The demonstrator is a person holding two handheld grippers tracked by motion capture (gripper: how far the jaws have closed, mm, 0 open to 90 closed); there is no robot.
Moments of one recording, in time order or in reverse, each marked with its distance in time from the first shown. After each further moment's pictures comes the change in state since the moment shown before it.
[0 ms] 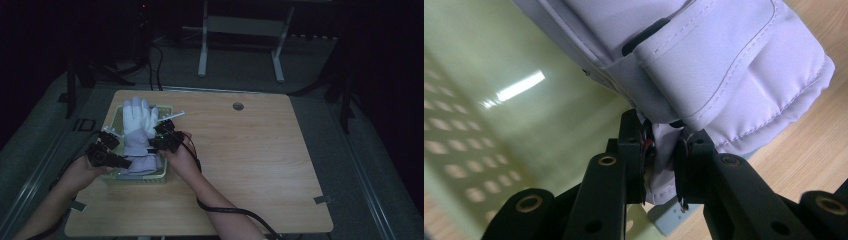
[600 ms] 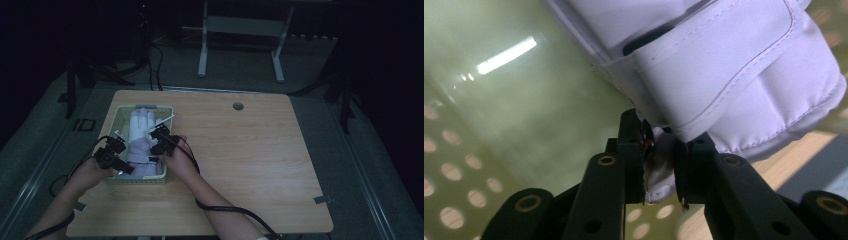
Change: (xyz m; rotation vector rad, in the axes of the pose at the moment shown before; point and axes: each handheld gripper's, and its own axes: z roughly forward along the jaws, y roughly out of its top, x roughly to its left) left arm 0.018 0.000 0.041 0.115 -0.009 -0.041; right arm -0.004 -0.008 0.034 0.220 -0.080 0.001
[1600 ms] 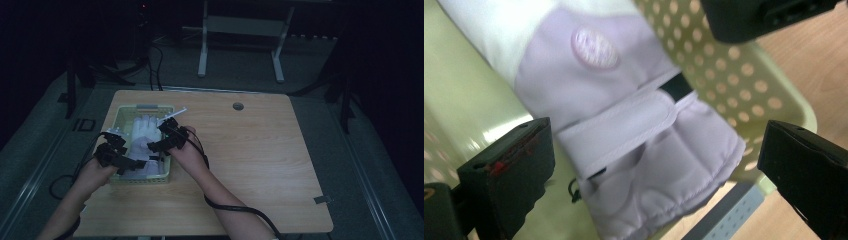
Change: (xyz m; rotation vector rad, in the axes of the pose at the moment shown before) left arm -0.030 0.000 -0.030 -0.320 0.008 0.011; right arm -0.011 0.002 -0.049 -0.173 0.071 -0.121
